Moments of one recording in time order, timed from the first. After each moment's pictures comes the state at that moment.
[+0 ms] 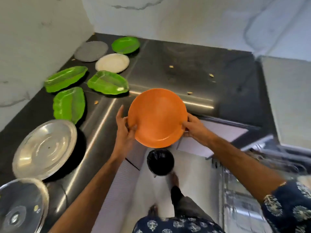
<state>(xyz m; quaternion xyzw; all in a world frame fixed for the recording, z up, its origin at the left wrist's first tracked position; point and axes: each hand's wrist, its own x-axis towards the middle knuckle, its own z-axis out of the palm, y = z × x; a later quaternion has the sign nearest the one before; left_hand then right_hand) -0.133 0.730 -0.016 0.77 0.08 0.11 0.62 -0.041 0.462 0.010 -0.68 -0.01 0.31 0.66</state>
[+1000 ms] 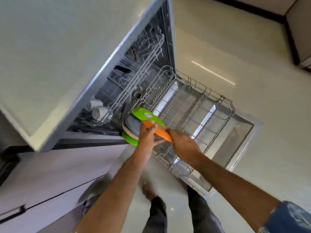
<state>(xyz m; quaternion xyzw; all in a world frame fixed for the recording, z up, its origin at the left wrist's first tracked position) -0.121 0.007 -0.302 0.70 0.08 -0.48 0.52 -0.258 -0.068 -0.316 -0.85 0.31 0.11 0.41</state>
